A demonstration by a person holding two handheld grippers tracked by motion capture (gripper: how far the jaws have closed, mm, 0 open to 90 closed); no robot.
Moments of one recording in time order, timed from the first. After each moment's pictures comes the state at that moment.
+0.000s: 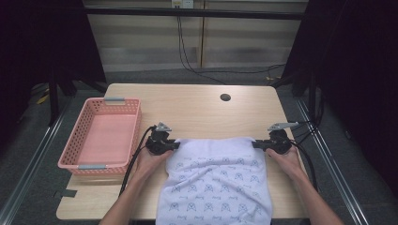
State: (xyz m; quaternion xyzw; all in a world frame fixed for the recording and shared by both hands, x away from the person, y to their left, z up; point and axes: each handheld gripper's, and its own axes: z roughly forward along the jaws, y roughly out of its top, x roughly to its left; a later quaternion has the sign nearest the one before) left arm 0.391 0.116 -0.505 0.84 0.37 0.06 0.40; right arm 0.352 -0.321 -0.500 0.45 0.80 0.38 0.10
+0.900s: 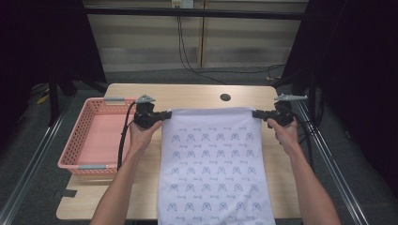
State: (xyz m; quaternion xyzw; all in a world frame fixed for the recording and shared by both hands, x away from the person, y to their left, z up) left arm 0.438 0.152 -0.422 0.76 0.39 0.10 0.51; right arm 0.412 -0.326 -0.432 0.46 0.74 0.48 0.14
